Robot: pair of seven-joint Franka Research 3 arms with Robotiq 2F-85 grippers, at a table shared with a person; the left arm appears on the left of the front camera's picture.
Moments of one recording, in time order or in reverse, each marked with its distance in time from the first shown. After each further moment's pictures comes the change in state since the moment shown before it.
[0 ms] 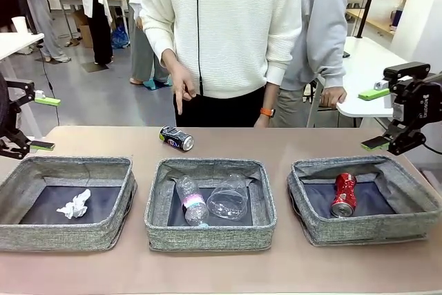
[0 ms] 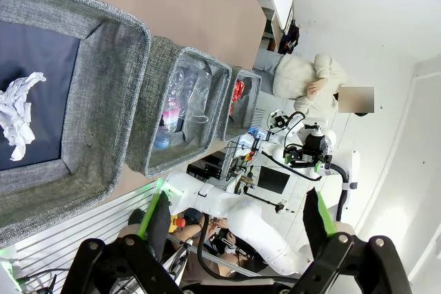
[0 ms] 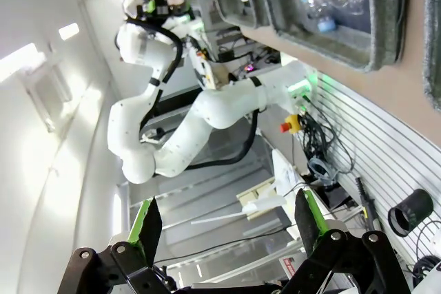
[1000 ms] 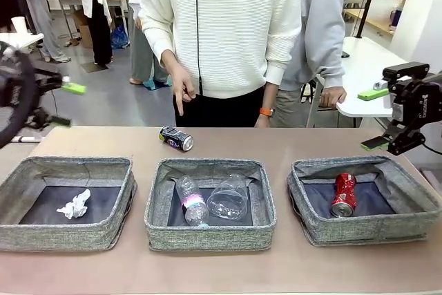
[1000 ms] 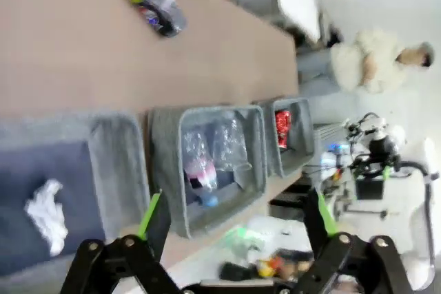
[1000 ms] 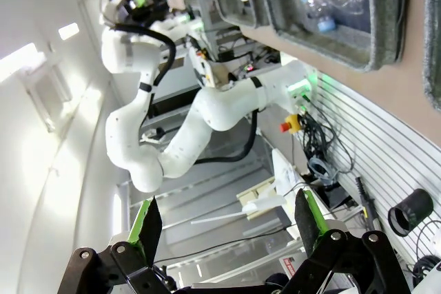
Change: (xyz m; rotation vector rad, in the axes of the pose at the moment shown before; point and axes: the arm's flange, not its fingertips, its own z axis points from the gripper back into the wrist) left arm -0.002 -0.079 -0.053 0.226 -0.122 -0.484; right arm 0.000 0.000 0.000 -0.001 0.001 -0.001
